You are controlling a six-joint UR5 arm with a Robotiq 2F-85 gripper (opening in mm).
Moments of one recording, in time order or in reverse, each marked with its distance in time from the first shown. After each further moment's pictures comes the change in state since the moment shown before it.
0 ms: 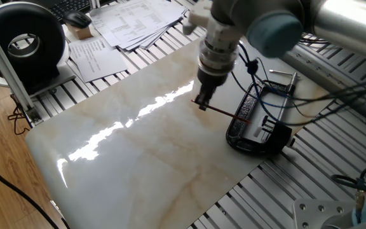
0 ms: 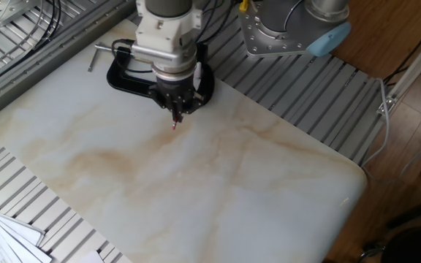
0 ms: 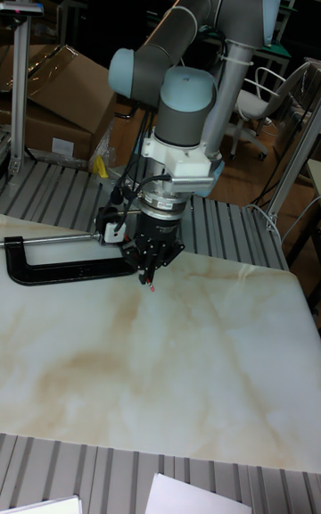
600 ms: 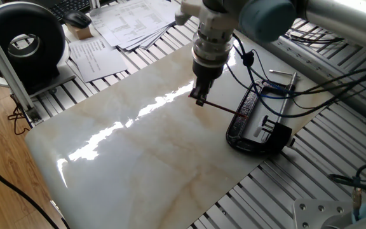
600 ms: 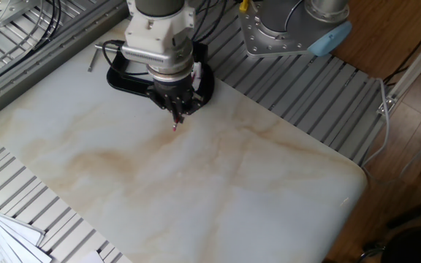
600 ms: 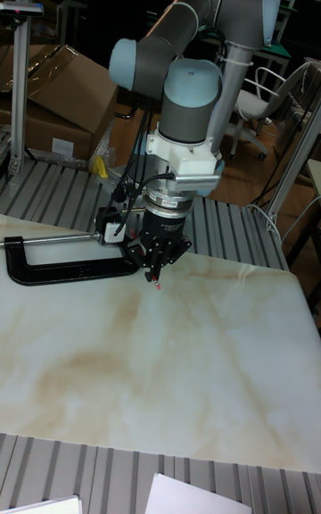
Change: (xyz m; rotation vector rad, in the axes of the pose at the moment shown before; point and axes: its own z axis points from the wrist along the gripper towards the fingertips) arm -0.013 0.014 -0.013 -0.062 0.017 0.055
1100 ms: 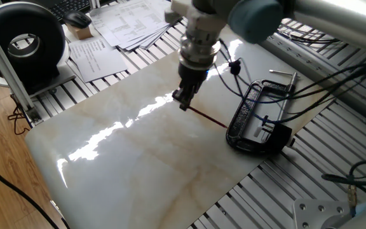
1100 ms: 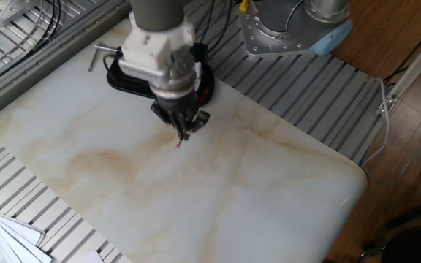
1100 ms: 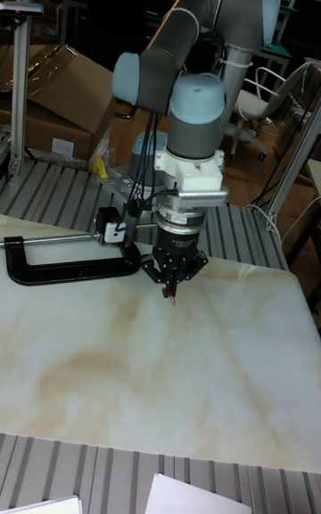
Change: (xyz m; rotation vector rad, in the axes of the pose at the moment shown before) arm -0.033 0.017 0.020 -0.010 -0.020 0.118
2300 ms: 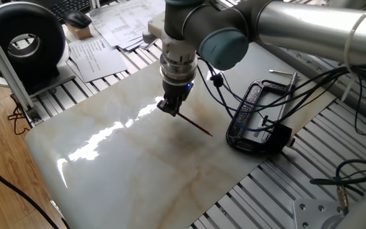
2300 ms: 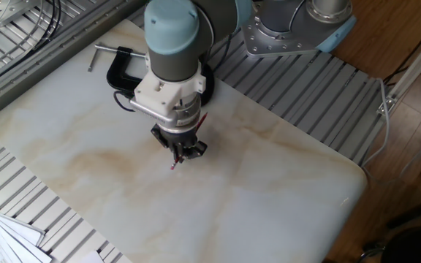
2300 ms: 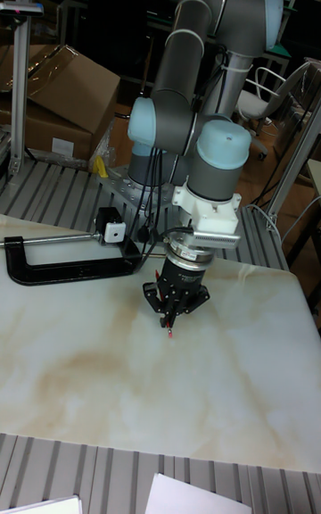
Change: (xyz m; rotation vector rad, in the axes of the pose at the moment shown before) arm -0.024 -0.005 0.051 0.110 -0.002 0.059
